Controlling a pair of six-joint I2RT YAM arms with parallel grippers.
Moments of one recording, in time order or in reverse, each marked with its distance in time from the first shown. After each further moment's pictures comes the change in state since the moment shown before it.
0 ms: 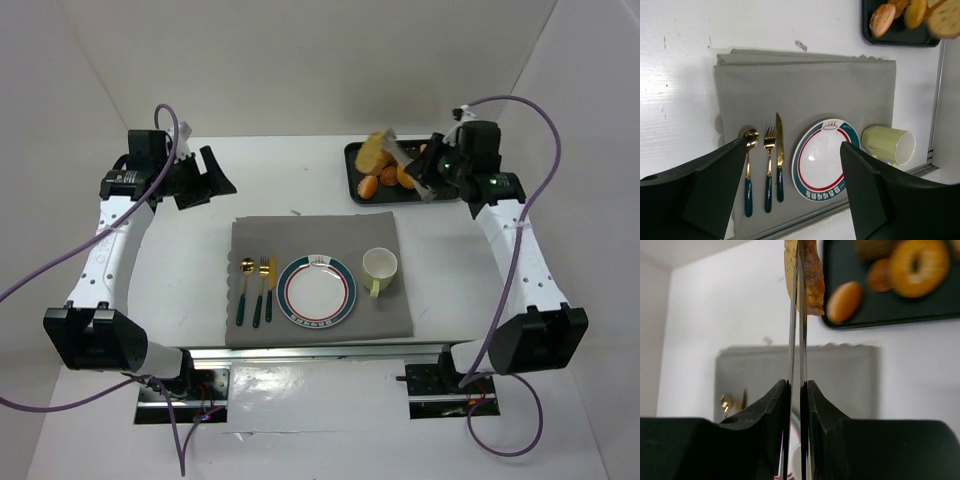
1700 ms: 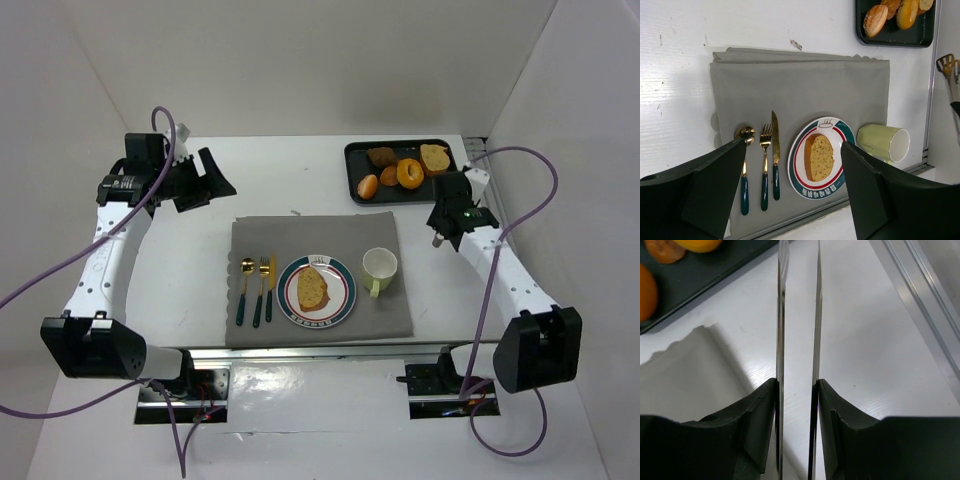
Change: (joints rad) left arm 0.000 -0.043 -0.014 0.005 0.008 -0.015; right arm 0.124 -0.087 -0.339 -0.056 0.726 0.078
